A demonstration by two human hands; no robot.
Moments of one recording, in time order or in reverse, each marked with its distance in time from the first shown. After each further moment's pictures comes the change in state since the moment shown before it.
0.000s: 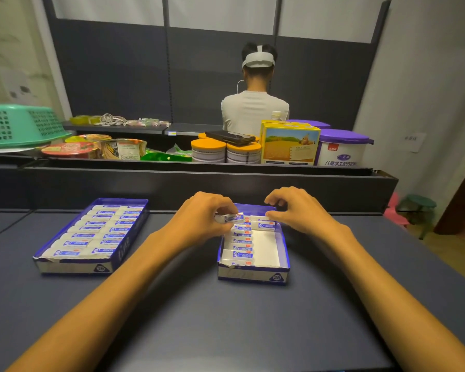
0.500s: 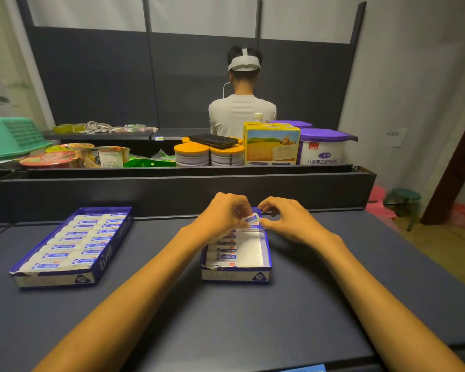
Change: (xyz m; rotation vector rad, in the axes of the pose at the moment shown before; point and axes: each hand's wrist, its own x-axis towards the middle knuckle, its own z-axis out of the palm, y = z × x) left_hand 0.048 0.034 0.042 -0.141 -0.082 0.013; right_hand -0.021 0.016 0.004 0.144 -0.009 0.083
